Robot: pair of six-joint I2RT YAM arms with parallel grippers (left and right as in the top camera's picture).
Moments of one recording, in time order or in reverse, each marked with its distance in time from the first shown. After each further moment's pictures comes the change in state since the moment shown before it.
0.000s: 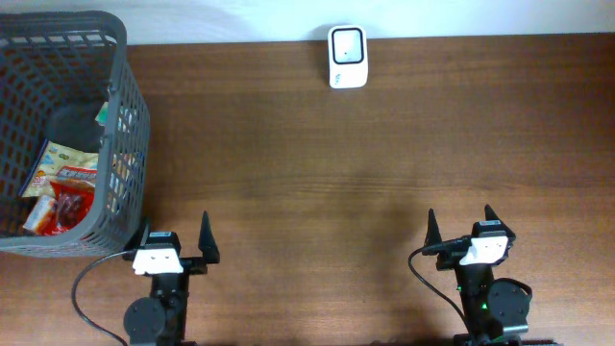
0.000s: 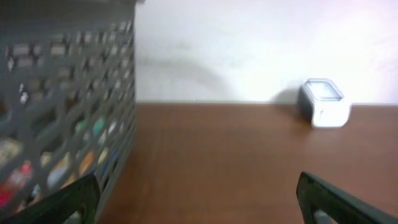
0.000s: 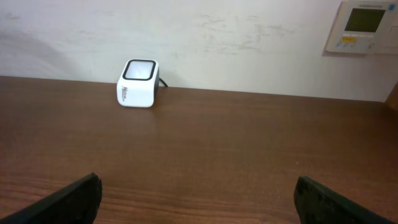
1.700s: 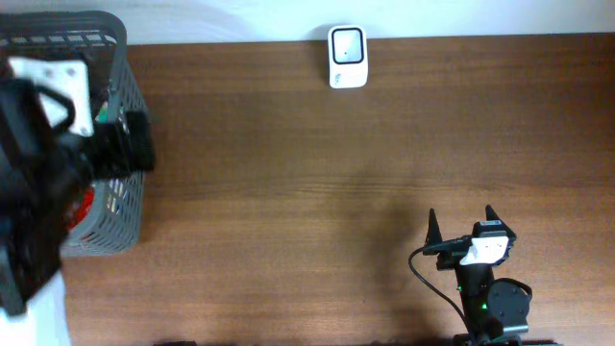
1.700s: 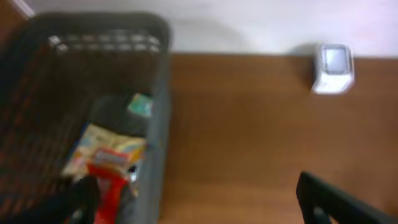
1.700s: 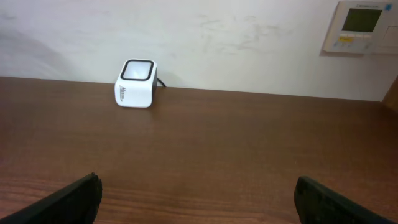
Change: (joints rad) left arm 0.014 1.318 2.056 -1.393 -0.056 0.026; right arm 0.000 0.000 0.000 0.001 0.008 0.000
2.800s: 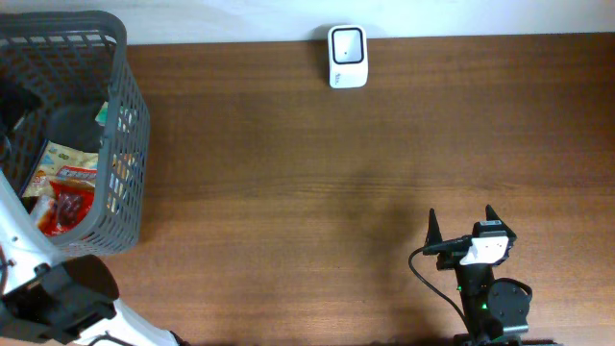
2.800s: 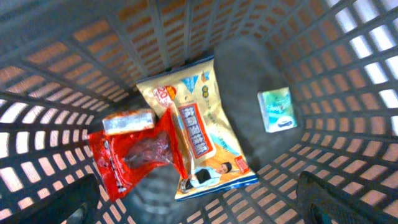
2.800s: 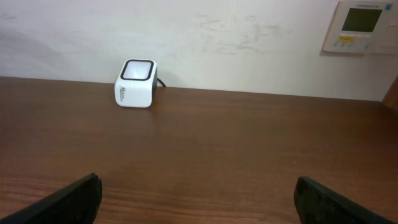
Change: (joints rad) left arm 0.483 0.582 0.219 -0.060 -0.103 -0.513; right arm 0.000 0.000 0.000 0.000 0.000 0.000
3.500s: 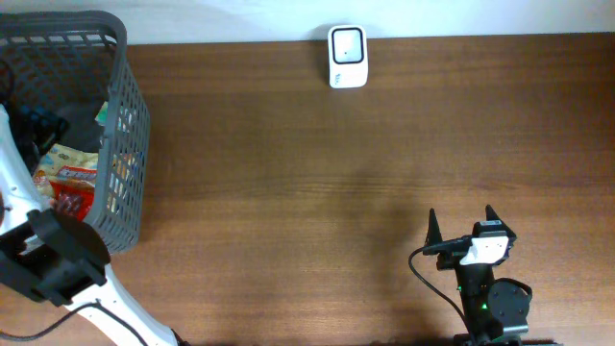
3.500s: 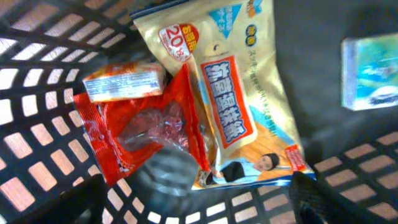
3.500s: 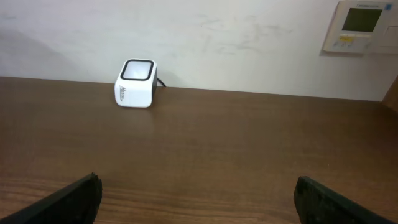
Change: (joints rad) left arm -0.002 0.248 -0.001 -0.115 0.001 -0.037; right arm 0.000 0.000 0.000 0.000 0.000 0.000
